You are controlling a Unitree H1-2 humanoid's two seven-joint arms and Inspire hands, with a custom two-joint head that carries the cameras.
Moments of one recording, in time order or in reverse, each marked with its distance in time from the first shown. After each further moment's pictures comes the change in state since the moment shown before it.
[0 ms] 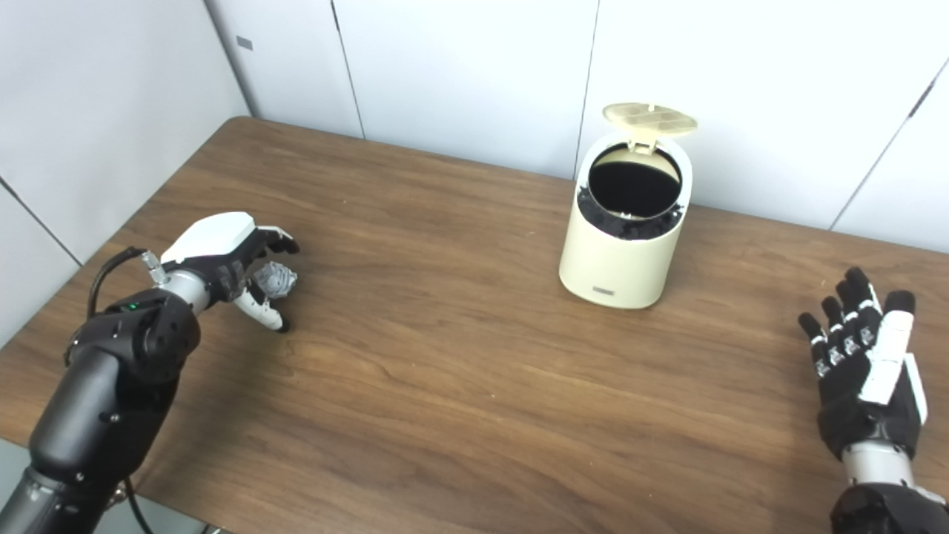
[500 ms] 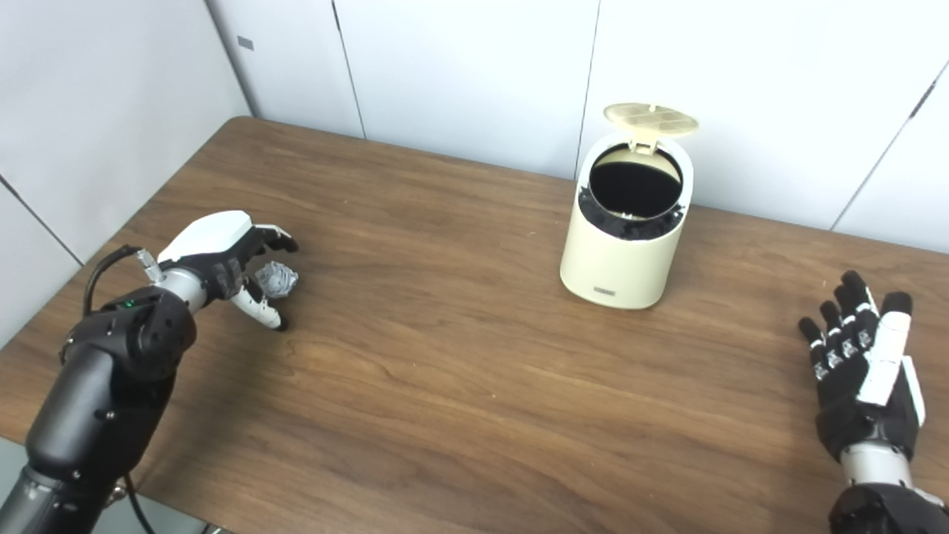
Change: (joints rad) left arm -0.003 0.000 0.013 0.000 -0.019 0.000 -0.009; right arm 0.002 0.004 0.001 -0.009 -0.001 0.023 -0.013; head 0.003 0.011
